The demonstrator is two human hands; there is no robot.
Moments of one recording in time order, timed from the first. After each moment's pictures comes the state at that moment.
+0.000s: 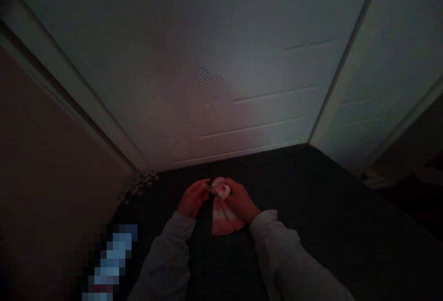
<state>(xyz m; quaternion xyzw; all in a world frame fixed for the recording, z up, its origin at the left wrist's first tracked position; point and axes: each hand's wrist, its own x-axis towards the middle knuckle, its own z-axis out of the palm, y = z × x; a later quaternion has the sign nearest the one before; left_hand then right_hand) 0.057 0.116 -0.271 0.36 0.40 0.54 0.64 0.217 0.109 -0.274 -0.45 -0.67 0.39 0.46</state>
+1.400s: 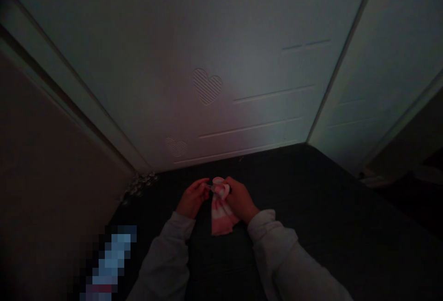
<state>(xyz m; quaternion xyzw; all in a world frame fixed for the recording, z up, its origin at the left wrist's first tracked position) 0.057 0.117 -0.274 0.38 0.37 0.55 0.65 0.219 0.107 -0.271 -0.50 -0.68 0.32 0.43</state>
